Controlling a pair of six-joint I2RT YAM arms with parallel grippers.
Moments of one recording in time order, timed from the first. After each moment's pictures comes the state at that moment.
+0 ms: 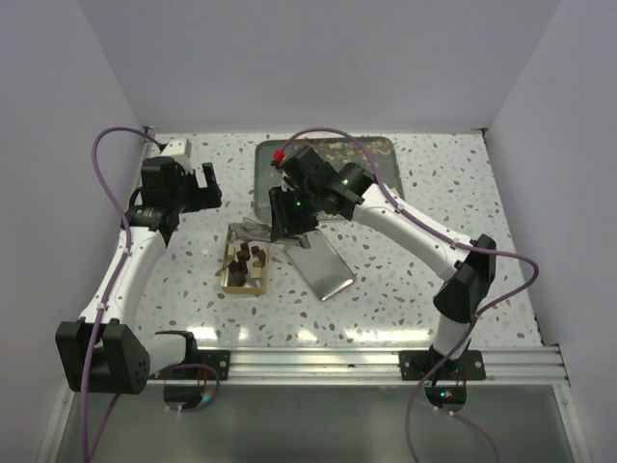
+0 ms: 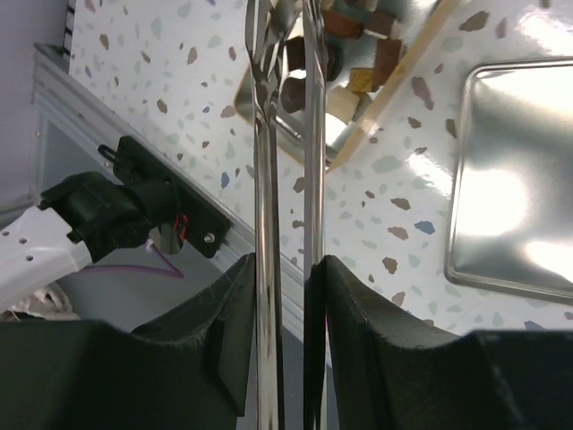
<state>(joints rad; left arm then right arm) -0.03 1.20 1.02 -0.38 0.05 -0.18 0.92 1.81 1.88 -0.97 -0.18 0.59</state>
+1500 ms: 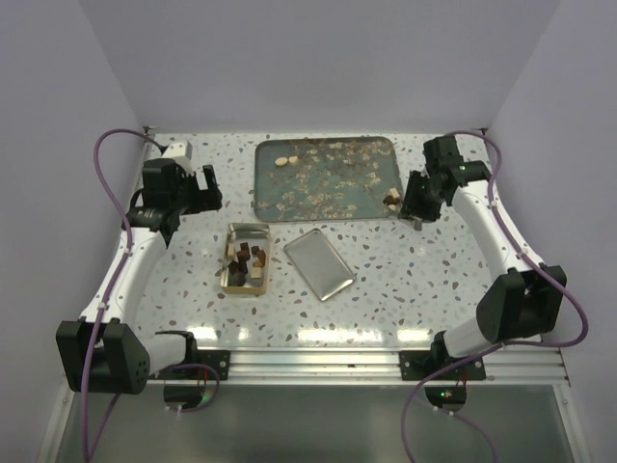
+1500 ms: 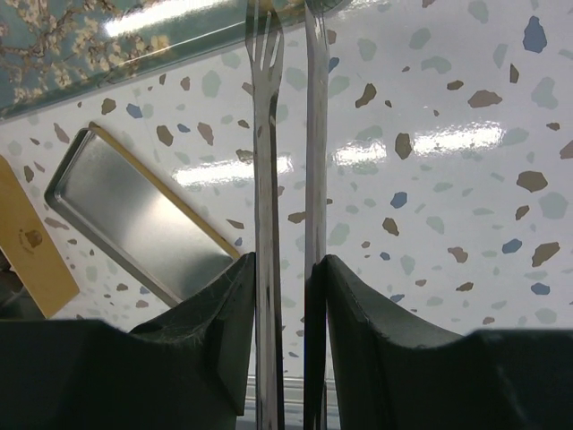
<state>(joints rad) -0.03 1.20 1.00 -0.38 0.05 -0.18 0.16 1.50 1.41 -1.01 -0.03 0.44</state>
